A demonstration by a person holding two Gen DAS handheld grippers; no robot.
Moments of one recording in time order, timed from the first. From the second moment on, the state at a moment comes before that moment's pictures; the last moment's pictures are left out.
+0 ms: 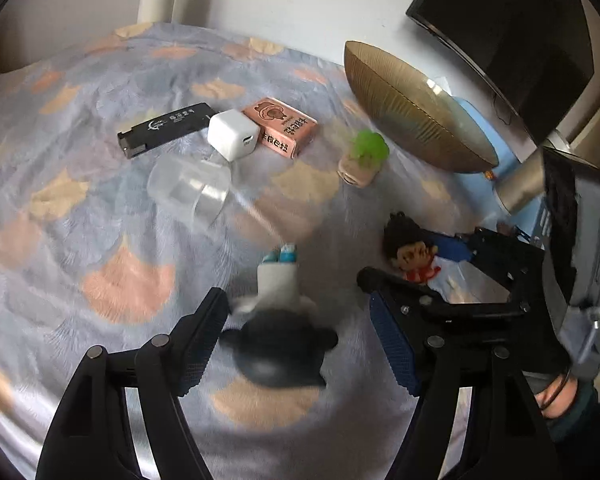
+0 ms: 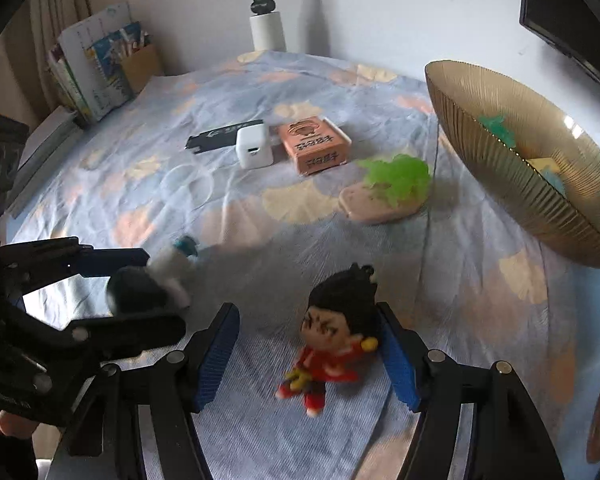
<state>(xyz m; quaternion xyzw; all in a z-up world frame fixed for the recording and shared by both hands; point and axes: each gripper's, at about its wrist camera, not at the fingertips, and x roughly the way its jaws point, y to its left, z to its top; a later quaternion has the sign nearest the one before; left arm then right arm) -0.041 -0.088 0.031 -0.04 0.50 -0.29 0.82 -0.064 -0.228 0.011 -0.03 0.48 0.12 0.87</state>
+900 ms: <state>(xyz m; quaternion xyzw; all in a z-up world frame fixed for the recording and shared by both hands) -0.065 -0.070 0.035 -0.10 0.48 -0.24 0.84 -0.132 -0.282 0.021 -0.04 0.45 0.13 0.88</state>
